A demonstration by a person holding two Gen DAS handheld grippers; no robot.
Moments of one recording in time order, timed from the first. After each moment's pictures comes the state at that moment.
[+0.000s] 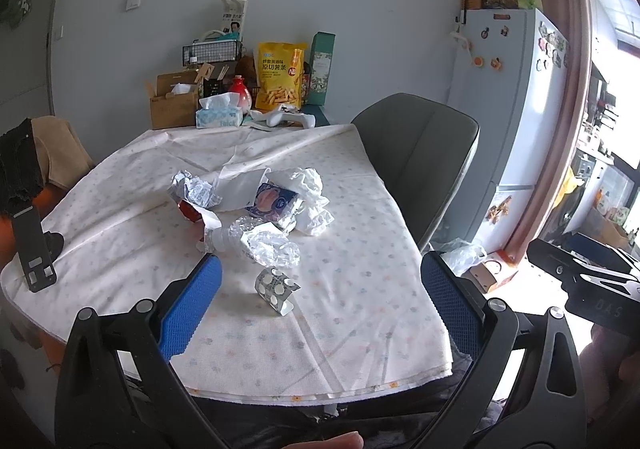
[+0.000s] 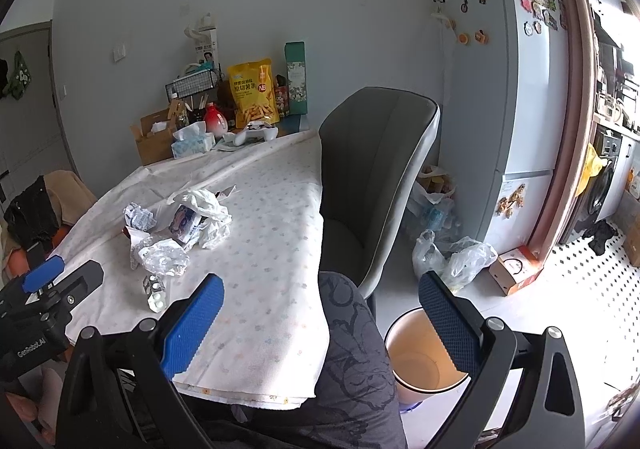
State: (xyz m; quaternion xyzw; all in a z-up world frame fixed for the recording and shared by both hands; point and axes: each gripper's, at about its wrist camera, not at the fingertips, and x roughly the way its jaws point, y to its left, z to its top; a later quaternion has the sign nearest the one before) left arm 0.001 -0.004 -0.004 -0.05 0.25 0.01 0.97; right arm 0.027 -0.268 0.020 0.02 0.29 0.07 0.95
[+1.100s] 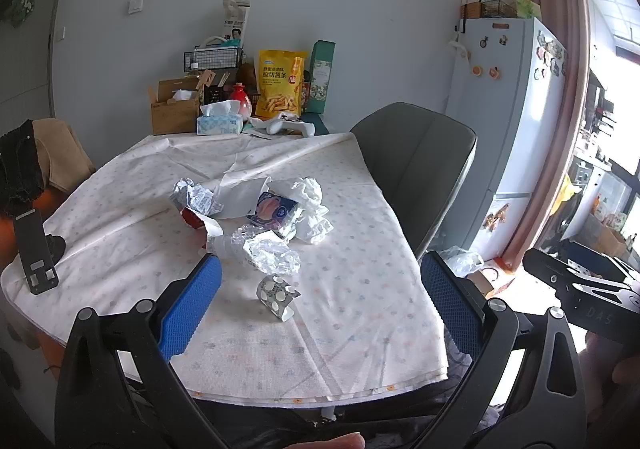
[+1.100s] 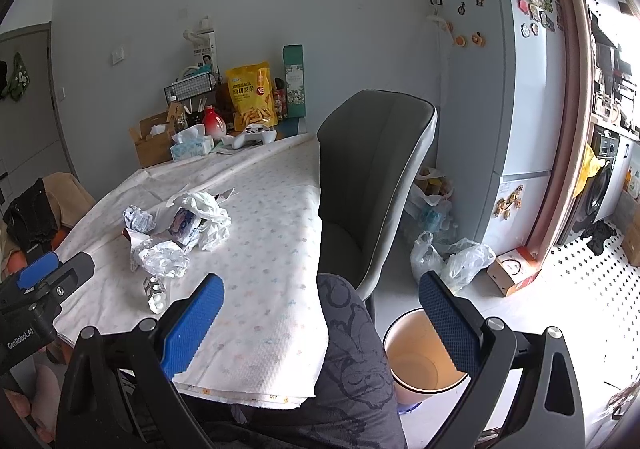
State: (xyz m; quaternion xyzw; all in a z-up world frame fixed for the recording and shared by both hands) left arm -0.004 -0.004 -0.001 -0.05 0.24 0.01 0.97; right arm 0.022 -0.269 0.024 0.02 0.28 0.07 0.96
